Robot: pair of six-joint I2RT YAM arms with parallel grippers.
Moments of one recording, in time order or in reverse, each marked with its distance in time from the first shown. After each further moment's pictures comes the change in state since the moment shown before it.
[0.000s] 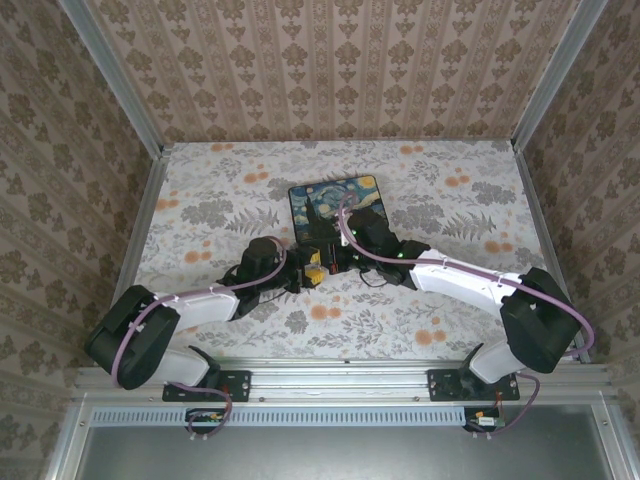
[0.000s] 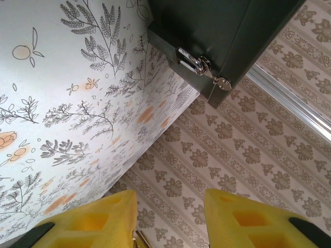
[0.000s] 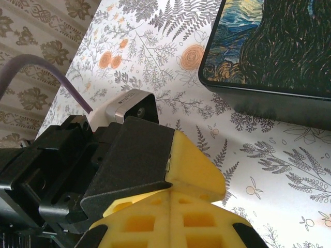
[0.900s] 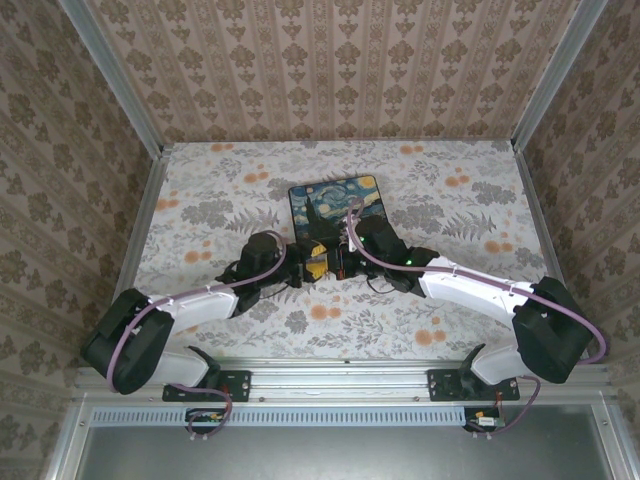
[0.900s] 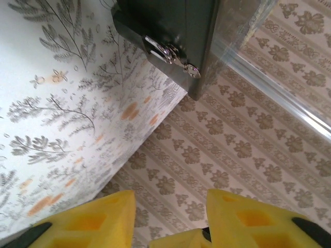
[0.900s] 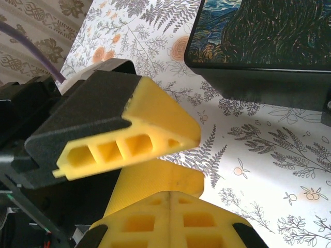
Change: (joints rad) left arm 0.000 -0.030 0.037 -0.041 -0.019 0.018; right arm 0.000 -0.075 -0.076 -0.006 0.023 0.007
